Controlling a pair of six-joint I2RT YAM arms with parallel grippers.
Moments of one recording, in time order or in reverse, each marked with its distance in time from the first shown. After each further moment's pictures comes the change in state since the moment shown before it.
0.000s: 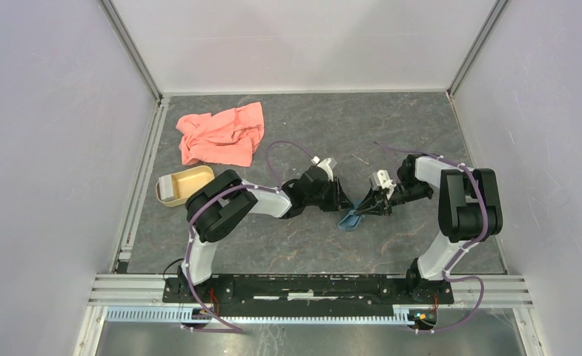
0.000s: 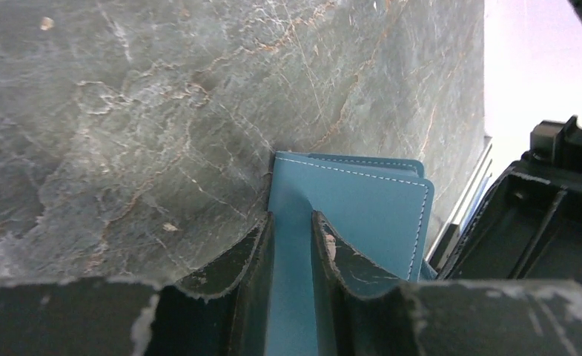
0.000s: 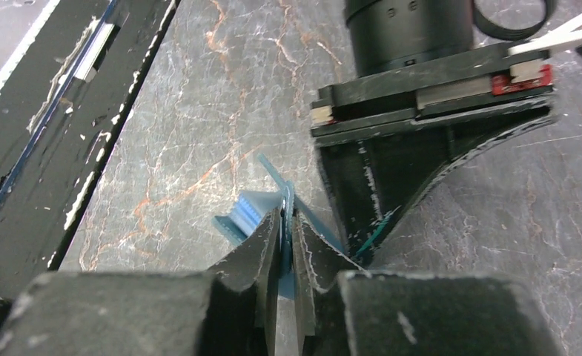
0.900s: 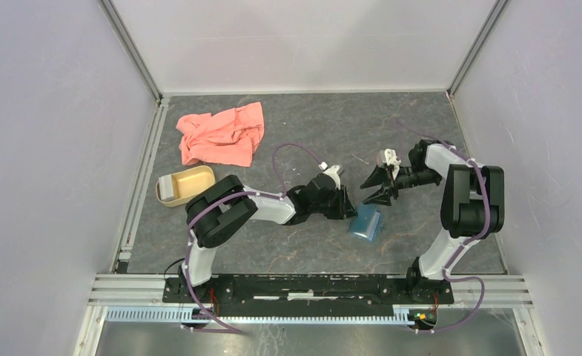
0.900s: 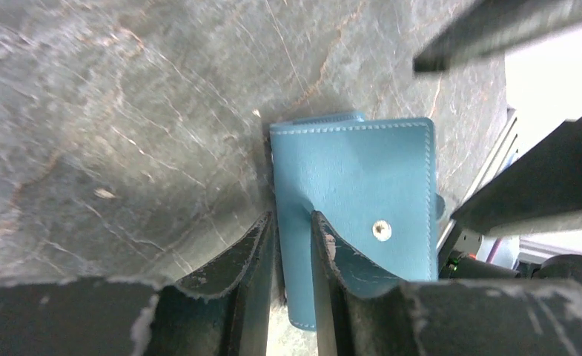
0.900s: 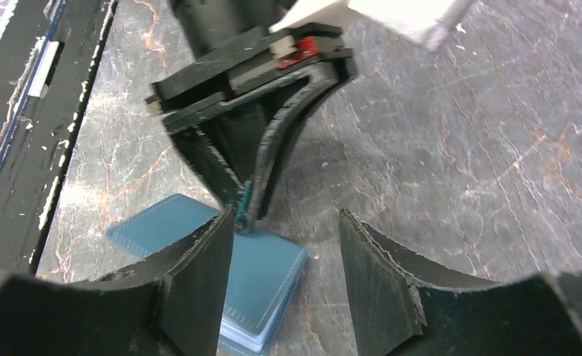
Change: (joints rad) left arm -0.079 -0.028 0.010 -0.056 -0.075 0.059; right arm -0.095 0.039 0.153 0.002 -0.001 0.190
